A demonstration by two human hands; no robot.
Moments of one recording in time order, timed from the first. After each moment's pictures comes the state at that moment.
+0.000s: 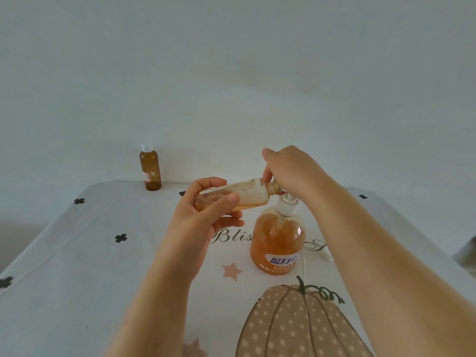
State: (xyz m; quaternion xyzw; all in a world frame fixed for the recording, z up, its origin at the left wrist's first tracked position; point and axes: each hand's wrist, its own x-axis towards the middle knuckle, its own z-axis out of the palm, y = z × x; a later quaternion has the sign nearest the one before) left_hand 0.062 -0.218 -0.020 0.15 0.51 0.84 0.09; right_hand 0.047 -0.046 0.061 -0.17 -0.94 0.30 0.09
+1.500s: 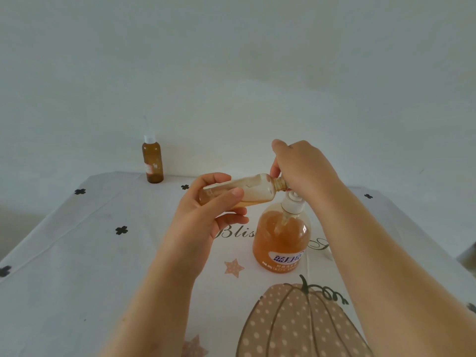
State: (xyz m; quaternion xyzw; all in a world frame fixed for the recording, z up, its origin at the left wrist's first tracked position) left_hand 0.061 -0.217 -0.022 0.14 0.48 0.86 0.10; right_hand 0.044 -0.041 0.052 -0.17 -0.93 0.30 0.15
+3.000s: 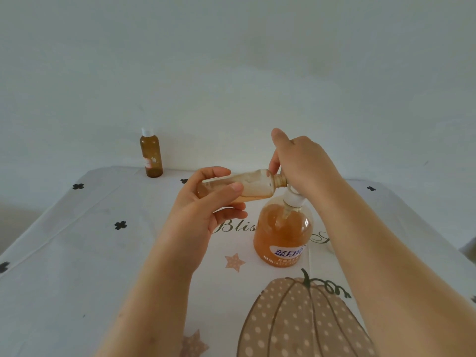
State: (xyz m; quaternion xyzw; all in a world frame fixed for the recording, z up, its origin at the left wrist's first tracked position) left_hand 0.056 -0.217 -0.026 0.14 0.48 0.86 0.11; right_hand 0.048 -0.042 0.045 -0.15 -0.93 0.31 0.16
